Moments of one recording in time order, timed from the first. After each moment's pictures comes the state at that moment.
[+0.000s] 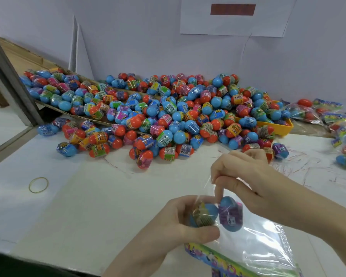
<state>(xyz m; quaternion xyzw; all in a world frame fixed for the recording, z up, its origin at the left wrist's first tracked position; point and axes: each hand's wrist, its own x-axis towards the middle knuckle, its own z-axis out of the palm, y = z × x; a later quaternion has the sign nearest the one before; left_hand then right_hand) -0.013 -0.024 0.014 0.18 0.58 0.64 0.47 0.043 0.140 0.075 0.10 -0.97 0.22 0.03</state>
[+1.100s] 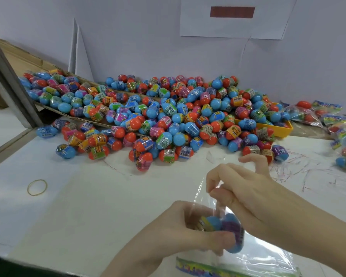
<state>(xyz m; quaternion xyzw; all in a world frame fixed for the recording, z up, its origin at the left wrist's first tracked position) -0.016 -0.023 0.027 0.29 0.61 0.56 0.49 0.054 0.124 0.074 0.10 -0.98 0.06 0.13</state>
